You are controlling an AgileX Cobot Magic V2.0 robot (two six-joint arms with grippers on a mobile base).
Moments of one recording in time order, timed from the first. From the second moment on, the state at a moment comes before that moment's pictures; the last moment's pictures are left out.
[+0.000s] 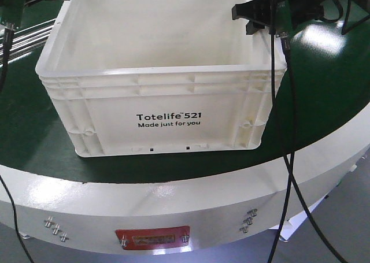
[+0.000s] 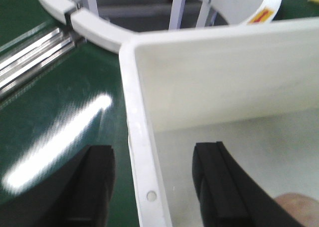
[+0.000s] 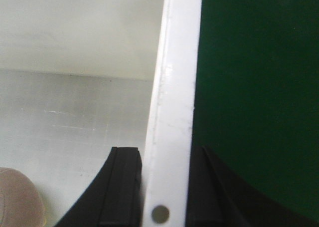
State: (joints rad) left arm -0.14 1.65 -1.65 -0.03 0.78 -0.11; right arm 0.24 1.93 -1.83 0.08 0.91 0.04
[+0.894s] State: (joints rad) left arm -0.15 1.80 -1.68 -0.05 0.99 -0.11; right arm 0.24 1.93 -1.83 0.08 0.91 0.04
